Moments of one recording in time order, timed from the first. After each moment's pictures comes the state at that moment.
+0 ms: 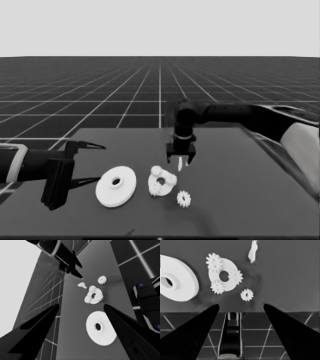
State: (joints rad) left arm -0.34 1.75 -0.42 0.31 0.68 0.35; right arm 0.23 2.79 -1.28 0.04 -1.57 1.51
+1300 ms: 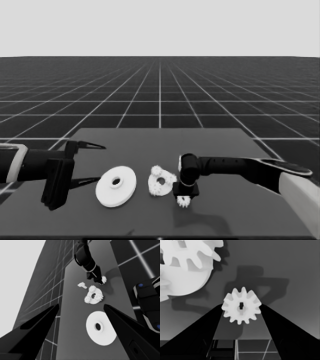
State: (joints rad) left arm -0.34 1.75 -0.42 0.31 0.68 0.35; right arm -0.25 2.70 -1.19 -0.44 -1.55 1.52
